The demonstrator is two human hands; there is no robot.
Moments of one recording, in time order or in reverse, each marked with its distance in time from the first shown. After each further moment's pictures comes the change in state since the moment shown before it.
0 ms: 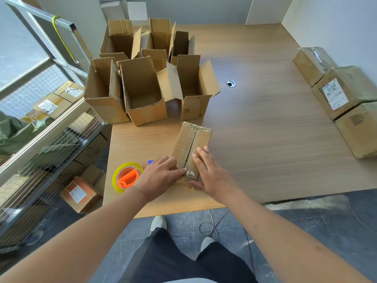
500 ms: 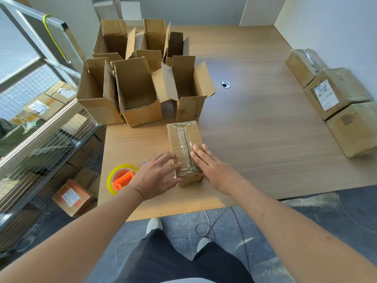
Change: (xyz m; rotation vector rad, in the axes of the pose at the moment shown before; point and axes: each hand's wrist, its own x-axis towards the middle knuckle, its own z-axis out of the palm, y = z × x) left_hand 0.000 -0.012 0.008 -0.108 -0.051 -0.086; right_hand 0.010 0.038 -0.005 -0.084 -0.135 -0.120
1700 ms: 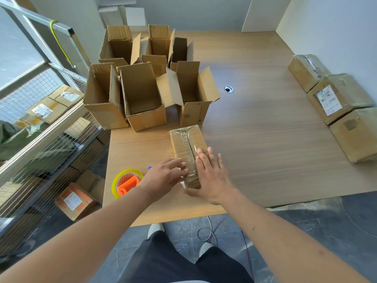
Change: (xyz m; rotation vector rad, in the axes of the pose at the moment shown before) left_hand 0.012 -0.003 -0.003 -0.095 -0.041 0.003; right_hand 0.019 -0.054 -0.019 -0.078 -0.130 0.275
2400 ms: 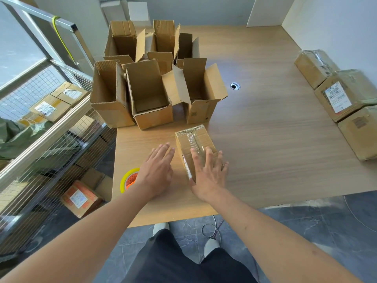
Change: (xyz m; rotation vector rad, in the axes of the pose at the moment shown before) left_hand -0.008 -0.020 -0.023 0.158 -0.130 -0.450; right_hand 0.015 -0.053 -0.006 0.119 -0.040 0.274
